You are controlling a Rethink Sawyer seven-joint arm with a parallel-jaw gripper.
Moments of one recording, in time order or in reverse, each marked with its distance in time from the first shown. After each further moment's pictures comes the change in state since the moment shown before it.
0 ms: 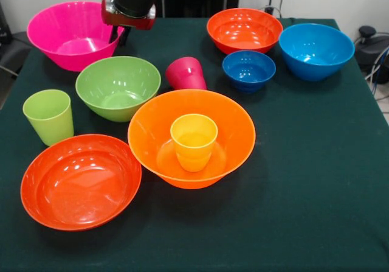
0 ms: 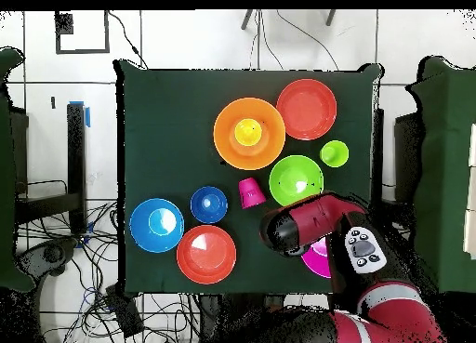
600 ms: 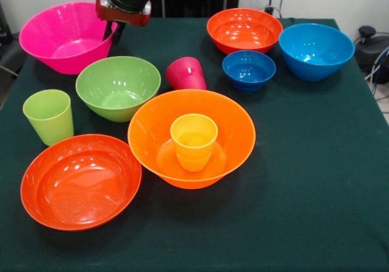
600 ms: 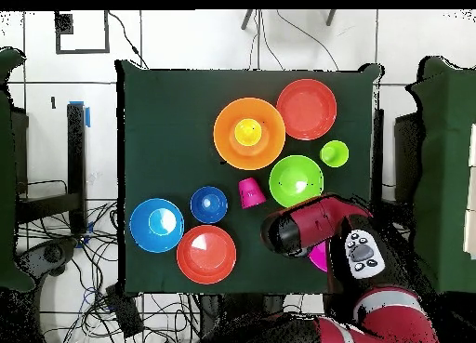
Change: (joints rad) arm 0.036 -0.021 -0.049 0.000 0.000 -0.030 0.000
